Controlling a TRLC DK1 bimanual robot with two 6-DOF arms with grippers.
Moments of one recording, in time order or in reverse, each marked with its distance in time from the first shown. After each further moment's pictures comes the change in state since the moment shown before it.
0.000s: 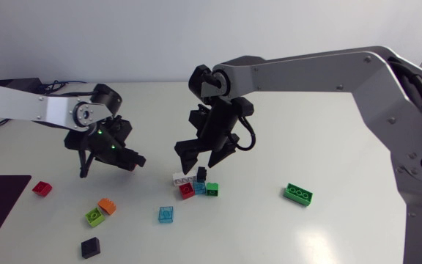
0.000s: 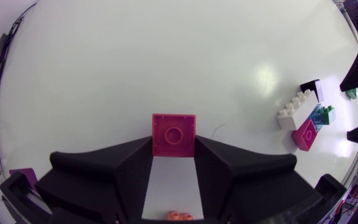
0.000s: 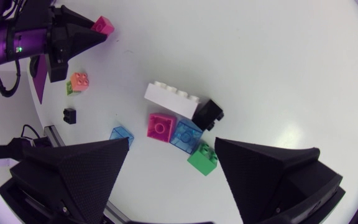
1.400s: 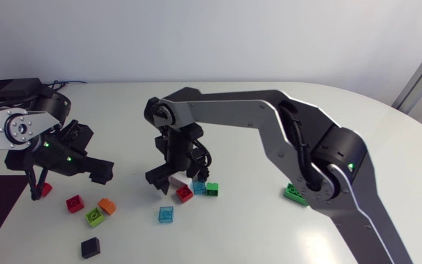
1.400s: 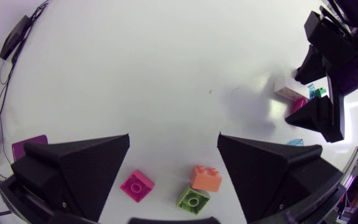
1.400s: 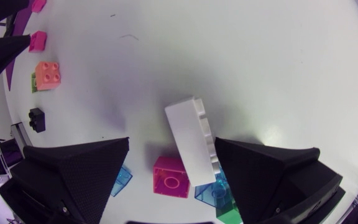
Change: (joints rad) left arm 0.147 -0.311 -0.223 -0.013 0.045 0.077; right arm 0.157 0.315 0.312 -0.095 0.162 -0.003
